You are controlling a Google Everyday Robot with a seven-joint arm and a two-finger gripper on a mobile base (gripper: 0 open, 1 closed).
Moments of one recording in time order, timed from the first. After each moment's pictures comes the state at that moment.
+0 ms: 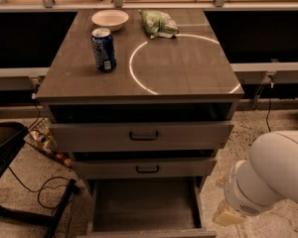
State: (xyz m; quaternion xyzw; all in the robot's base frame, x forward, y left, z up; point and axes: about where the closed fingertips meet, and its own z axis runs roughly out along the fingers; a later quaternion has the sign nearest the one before) arm 0.333 -0.183 0.703 -0.58 0.81 0.02 0.10
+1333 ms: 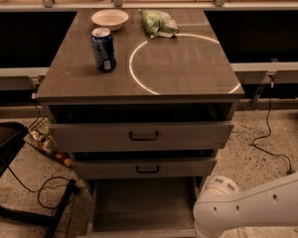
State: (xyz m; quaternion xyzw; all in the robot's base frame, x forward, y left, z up) arm 0.304 -0.182 0.449 -0.63 0.78 0.02 -0.05
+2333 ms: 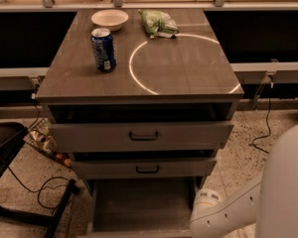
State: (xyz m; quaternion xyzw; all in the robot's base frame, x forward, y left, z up) arm 0.291 -0.195 0.368 -0.58 0.81 -0.01 -0.10
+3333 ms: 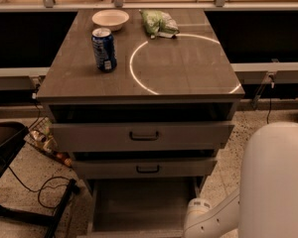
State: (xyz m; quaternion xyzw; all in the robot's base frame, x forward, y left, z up) arm 0.285 -0.151 0.297 -0.60 0.79 0.06 -0.07
